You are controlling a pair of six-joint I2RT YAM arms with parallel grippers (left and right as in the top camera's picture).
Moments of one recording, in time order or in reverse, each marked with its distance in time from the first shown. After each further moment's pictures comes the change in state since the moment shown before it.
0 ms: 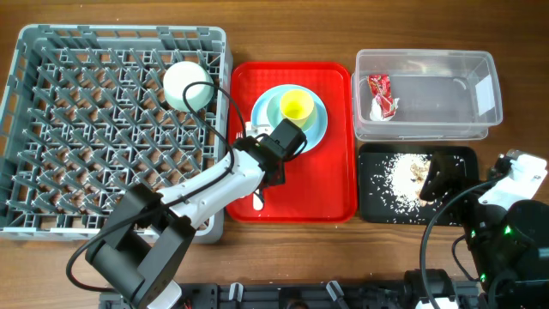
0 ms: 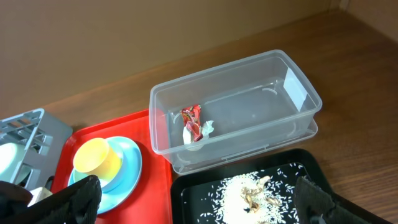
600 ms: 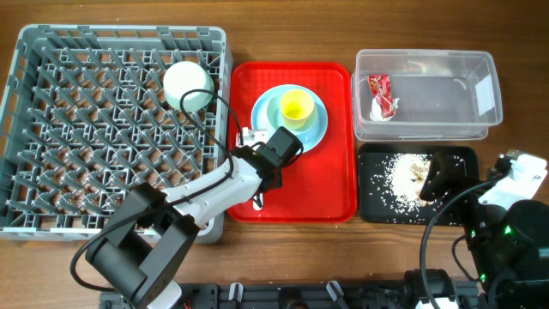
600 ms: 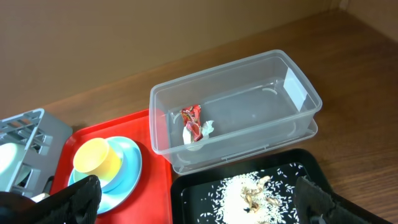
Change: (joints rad) left arm 0.000 0.001 -0.101 0.133 -0.023 -0.015; right arm 0.000 0.000 0.000 0.000 0.000 0.000
